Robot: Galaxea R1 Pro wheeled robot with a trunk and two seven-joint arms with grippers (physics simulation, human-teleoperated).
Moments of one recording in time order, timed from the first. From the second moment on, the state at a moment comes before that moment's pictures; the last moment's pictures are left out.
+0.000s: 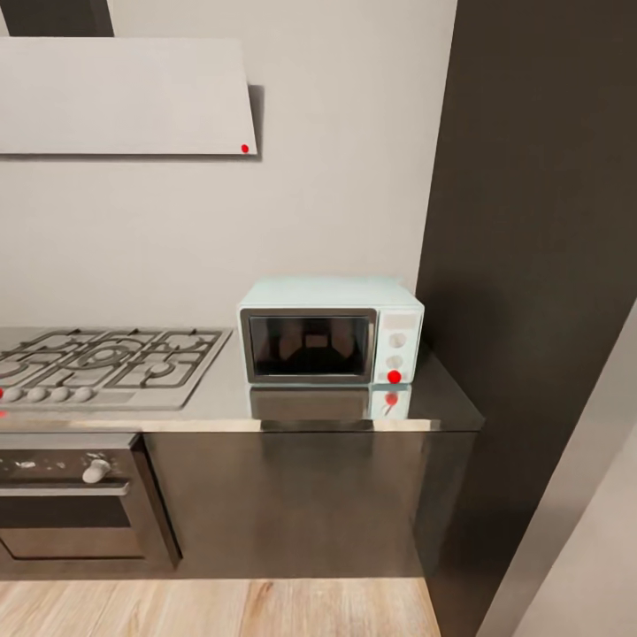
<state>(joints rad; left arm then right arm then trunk) 0.00 0.00 0.05 -0.02 0.38 -0.10 0.00 0.00 0.00 0.01 0.00 0.00 -0.12 -0.02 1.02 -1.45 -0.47</state>
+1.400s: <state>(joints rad) 0.00 0.00 0.05 -0.02 0.39 -0.10 0.00 -0.02 0.01 0.04 -1.01 0.16 0.50 -0.01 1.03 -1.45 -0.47</state>
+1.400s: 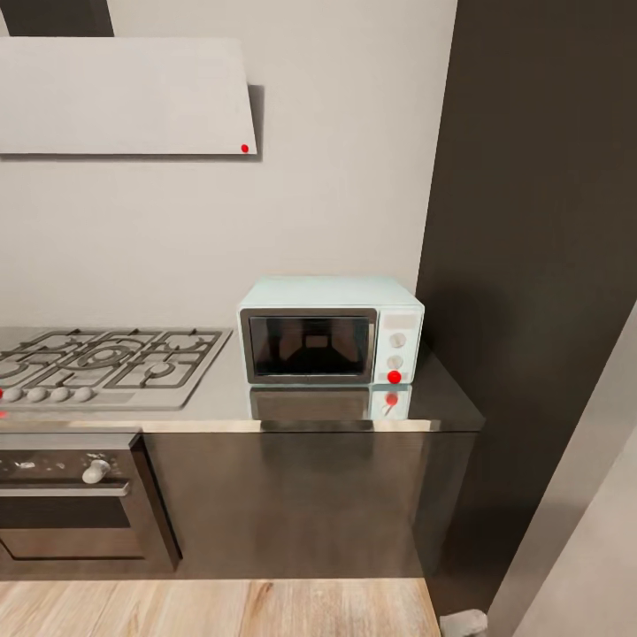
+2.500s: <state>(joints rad) 0.00 0.00 0.05 -0.02 0.39 -0.10 0.00 -0.85 0.13 0.02 -1.24 0.15 0.70 -0.07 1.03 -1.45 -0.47</state>
